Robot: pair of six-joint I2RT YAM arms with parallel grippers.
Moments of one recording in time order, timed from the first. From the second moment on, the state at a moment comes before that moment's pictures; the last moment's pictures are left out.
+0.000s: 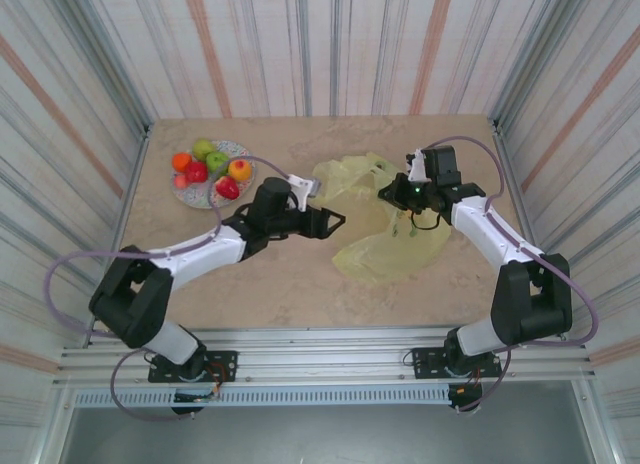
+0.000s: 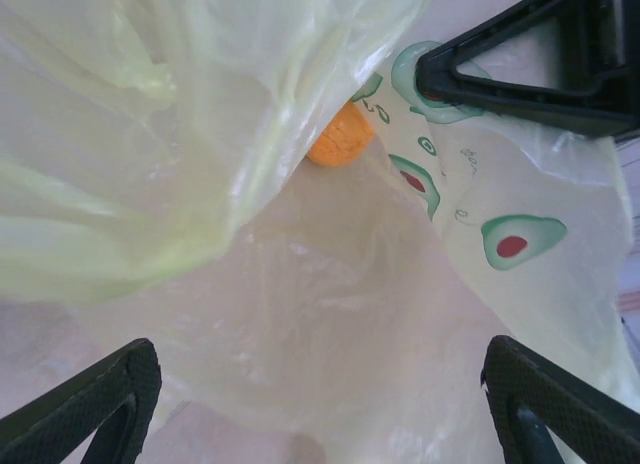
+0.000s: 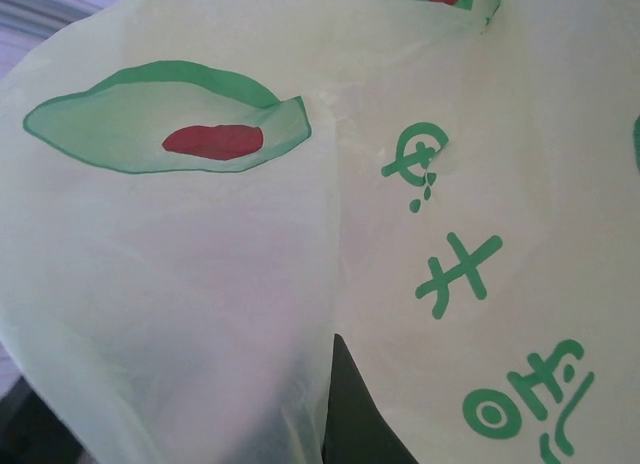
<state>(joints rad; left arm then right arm) -0.64 1.50 0.90 0.08 0.40 -0.43 0.21 1.46 1.04 -0.38 -0.49 0.59</state>
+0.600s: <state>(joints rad) -0.17 1.39 0.92 -0.20 0.00 -0.43 0.21 1.46 1.04 -0.40 -0.47 0.54</state>
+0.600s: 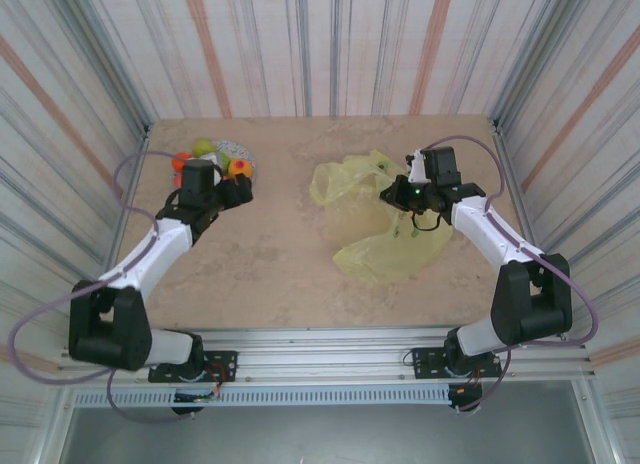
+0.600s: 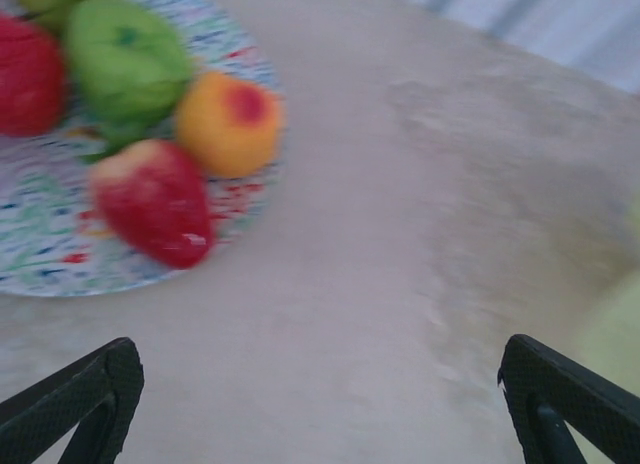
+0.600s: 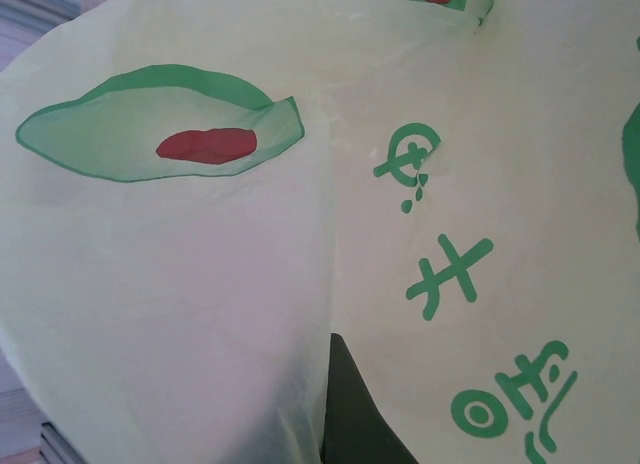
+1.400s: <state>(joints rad) -0.06 1.94 1.28 -0.29 -0.02 -0.43 0.21 1.47 1.04 -0.38 -0.47 0.54</state>
